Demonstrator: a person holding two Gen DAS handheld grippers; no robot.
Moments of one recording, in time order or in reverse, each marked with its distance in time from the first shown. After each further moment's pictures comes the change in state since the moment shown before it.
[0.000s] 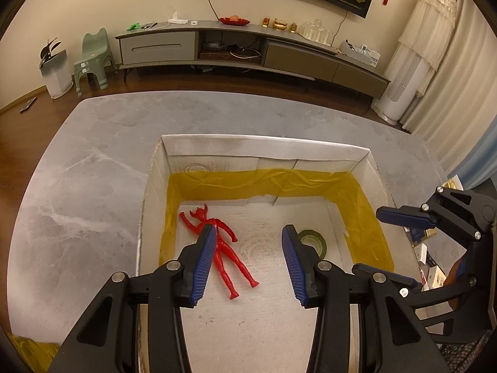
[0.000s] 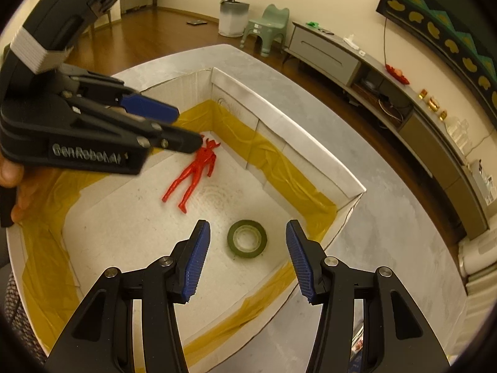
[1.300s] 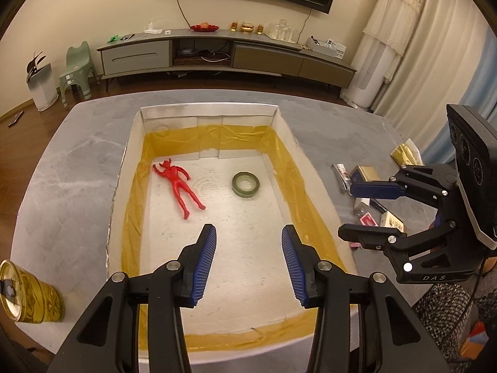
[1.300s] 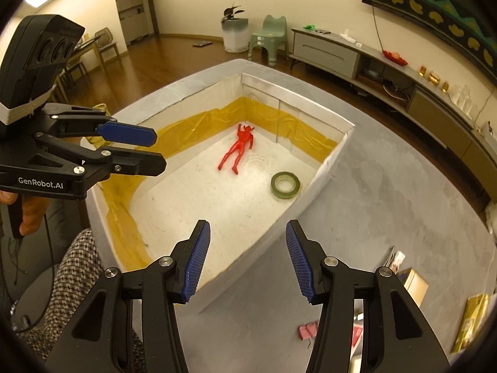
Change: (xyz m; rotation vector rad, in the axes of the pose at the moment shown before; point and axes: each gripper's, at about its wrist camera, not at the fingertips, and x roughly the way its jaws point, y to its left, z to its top) left arm -0.098 -0.066 -0.086 0.088 -0.012 -0.079; right arm -0.093 0.013 -0.077 0.149 -0.082 0.140
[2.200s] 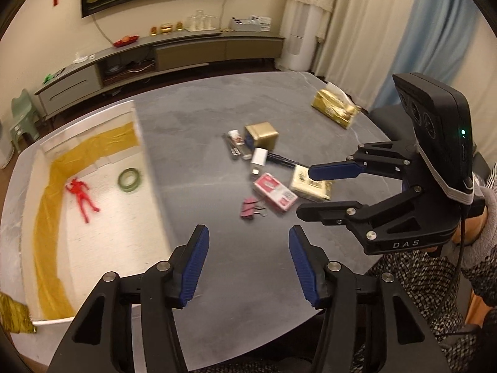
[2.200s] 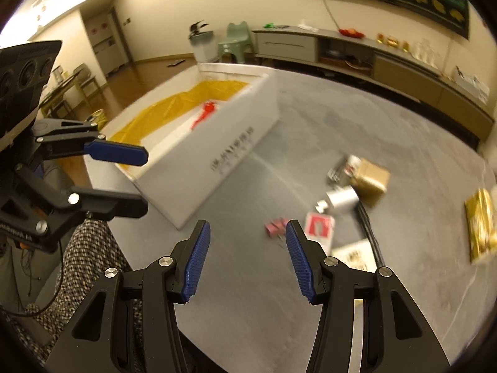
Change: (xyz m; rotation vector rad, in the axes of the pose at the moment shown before) left arm 0.014 -0.175 -0.044 0.278 0.062 -0.134; right arm -0.080 -0.062 -0.139 0.219 -0.047 -0.021
